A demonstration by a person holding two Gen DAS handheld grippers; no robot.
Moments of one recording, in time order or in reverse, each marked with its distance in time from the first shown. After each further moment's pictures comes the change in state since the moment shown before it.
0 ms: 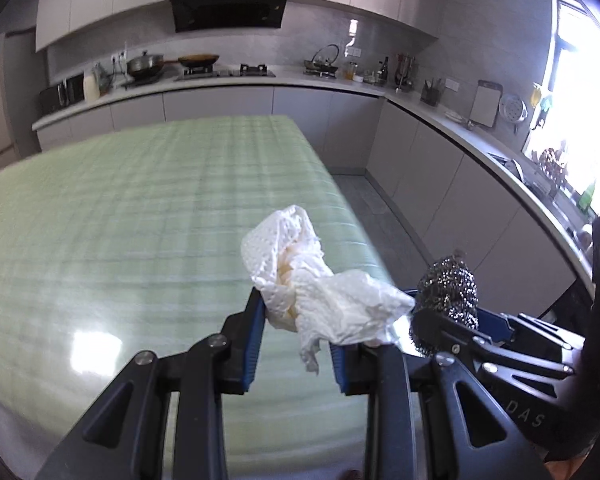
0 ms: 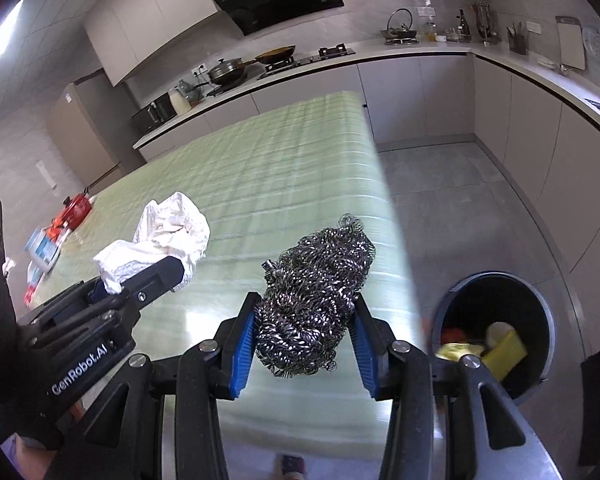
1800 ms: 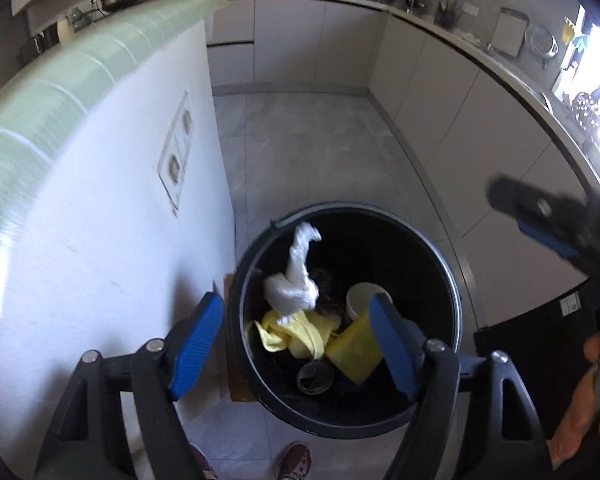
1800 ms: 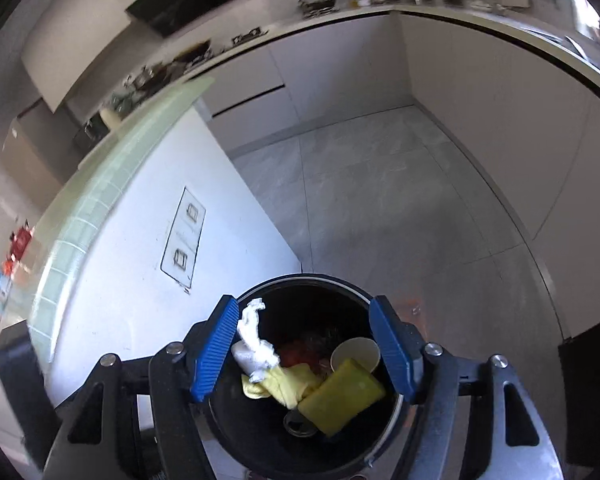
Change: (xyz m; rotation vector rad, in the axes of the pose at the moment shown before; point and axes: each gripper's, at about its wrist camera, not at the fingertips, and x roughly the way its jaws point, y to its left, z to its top) left arm 0.155 -0.173 -0.083 -0.017 0.253 0.072; right arm 0.052 -0.308 -0.005 0.158 0.043 -0.089
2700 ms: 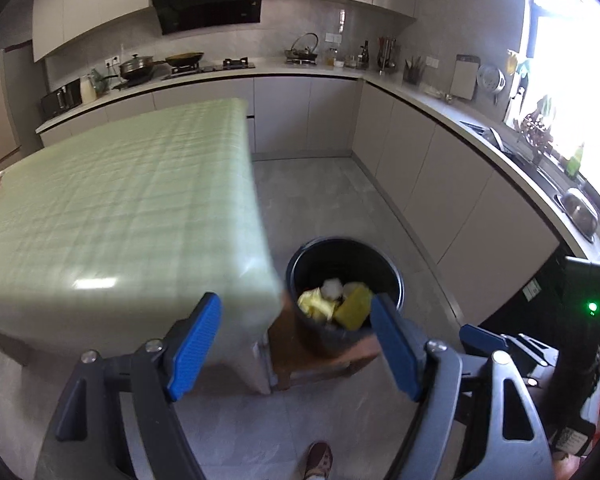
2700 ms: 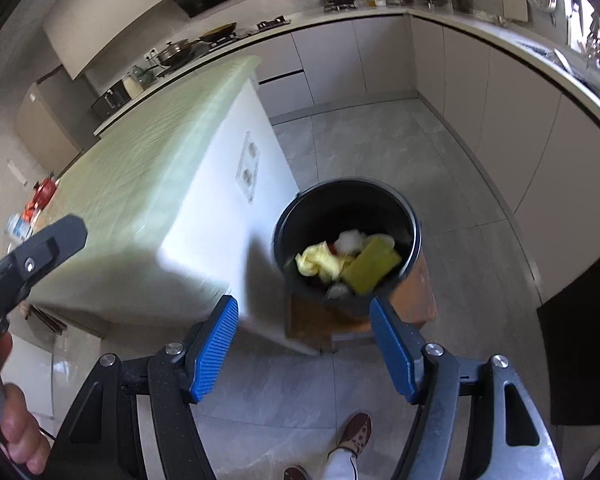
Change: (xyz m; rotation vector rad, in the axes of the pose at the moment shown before) left arm -0.242 0.065 -0.080 0.063 -0.224 -0.026; right arm -0.174 0.104 -0.146 -0.087 0.051 -0.033
